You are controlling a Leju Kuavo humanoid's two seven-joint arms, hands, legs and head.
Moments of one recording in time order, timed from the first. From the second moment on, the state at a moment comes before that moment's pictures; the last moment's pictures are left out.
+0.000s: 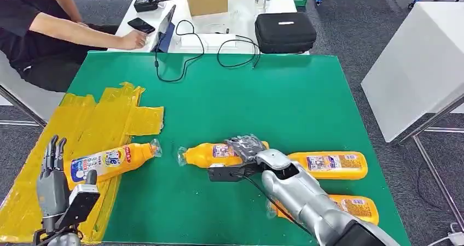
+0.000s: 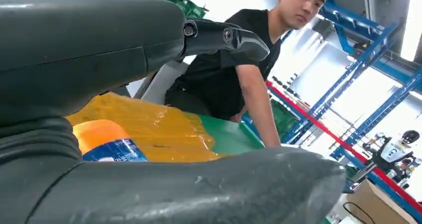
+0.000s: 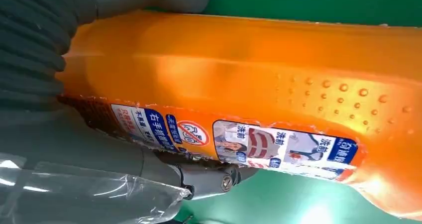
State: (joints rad) left arm 0.13 -0.08 0.26 -1.54 -0.69 0.44 -0.60; right arm -0.64 0.06 0.80 -0.66 0.93 0.17 -0.02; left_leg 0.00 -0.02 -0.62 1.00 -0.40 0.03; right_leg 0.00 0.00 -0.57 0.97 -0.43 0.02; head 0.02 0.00
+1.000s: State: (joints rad) left arm 0.28 -0.30 0.35 -1.80 0.11 -0.38 -0.52; right arm -0.20 0.12 0.53 -1.33 0.65 -0.21 -0.23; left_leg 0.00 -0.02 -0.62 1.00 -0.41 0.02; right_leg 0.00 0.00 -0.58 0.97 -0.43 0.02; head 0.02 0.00
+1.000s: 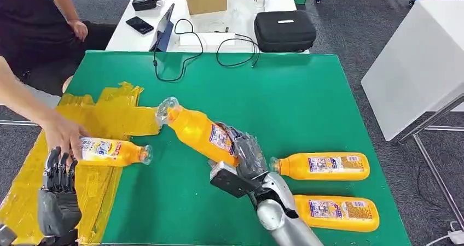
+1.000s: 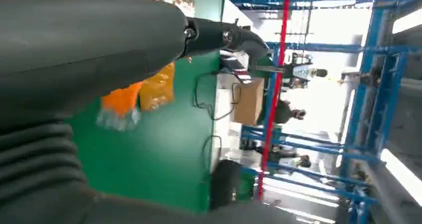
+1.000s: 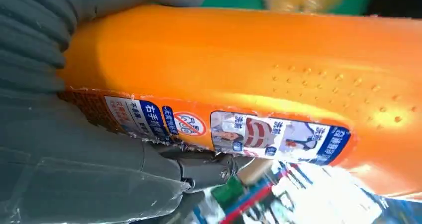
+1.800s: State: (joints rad) left arm 0.30 -0.31 -0.02 -1.88 0.19 -0.28 -0.51; right arm -0.35 0.33 0.70 -1.12 0.55 -0.17 -0.17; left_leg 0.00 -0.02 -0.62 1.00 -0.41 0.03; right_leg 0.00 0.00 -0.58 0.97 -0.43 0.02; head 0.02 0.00
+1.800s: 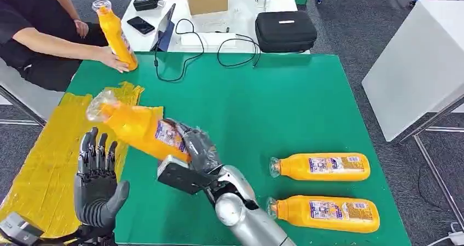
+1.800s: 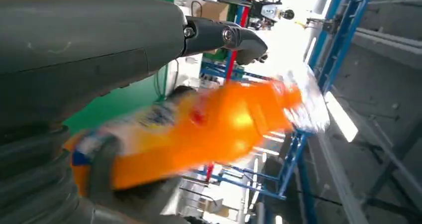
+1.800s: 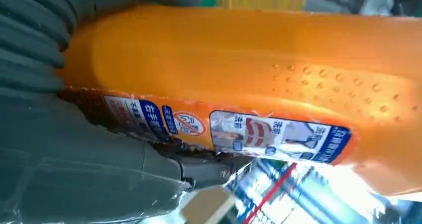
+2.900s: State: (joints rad) left arm 0.33 -0.30 0.05 -1.87 0.23 -0.27 -0.53; right arm -0.50 0.35 1.20 -0.93 0.40 -0.21 -0.15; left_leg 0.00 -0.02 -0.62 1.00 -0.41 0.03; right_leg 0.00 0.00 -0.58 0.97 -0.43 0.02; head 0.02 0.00
